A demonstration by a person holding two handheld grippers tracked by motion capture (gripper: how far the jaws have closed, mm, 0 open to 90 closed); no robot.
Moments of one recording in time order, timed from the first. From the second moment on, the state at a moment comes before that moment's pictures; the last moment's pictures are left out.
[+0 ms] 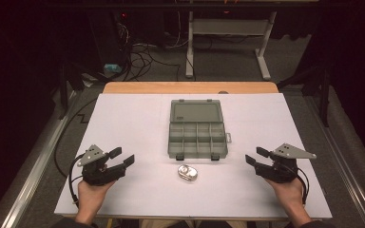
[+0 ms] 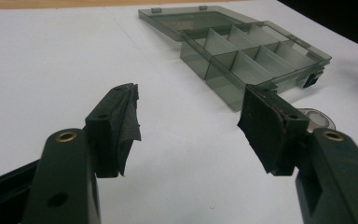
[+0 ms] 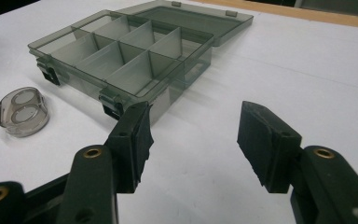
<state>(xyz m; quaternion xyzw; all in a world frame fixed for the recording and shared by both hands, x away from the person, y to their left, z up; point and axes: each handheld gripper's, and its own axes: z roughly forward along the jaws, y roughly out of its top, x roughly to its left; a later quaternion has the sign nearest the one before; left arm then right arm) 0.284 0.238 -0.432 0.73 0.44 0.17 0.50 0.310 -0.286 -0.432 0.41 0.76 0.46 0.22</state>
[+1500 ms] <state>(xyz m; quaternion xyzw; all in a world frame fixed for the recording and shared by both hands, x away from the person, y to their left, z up) 0.268 0.248 -0.455 0.70 0.47 0.17 0.50 0.268 -0.321 -0.457 0.43 0.73 0.48 0.24</state>
